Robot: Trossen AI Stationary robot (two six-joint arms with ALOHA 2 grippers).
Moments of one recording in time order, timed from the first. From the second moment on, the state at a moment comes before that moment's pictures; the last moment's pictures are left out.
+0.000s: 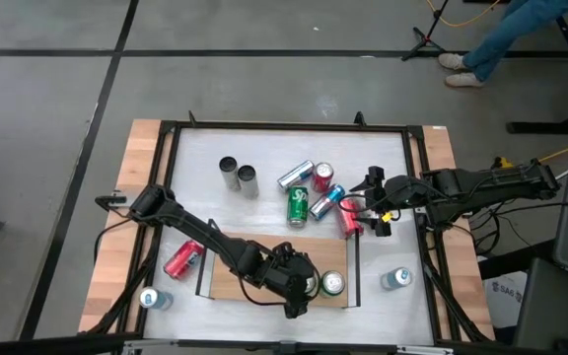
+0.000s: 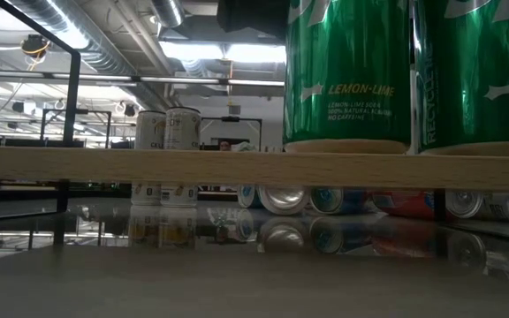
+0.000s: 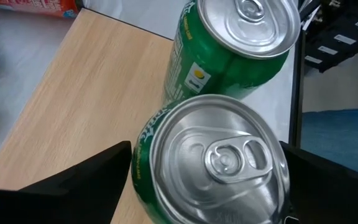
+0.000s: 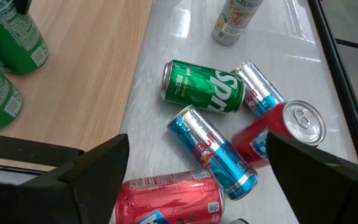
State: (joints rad) left arm -0.45 2.07 1.80 -0.64 -0.27 -0.70; right arm 0.15 0.91 0.83 -0.64 0.16 -0.11
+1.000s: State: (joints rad) left arm -0.26 2.04 1.80 -0.63 0.02 -0.63; right arm 0.15 0.91 0.83 -0.65 0.16 -0.11
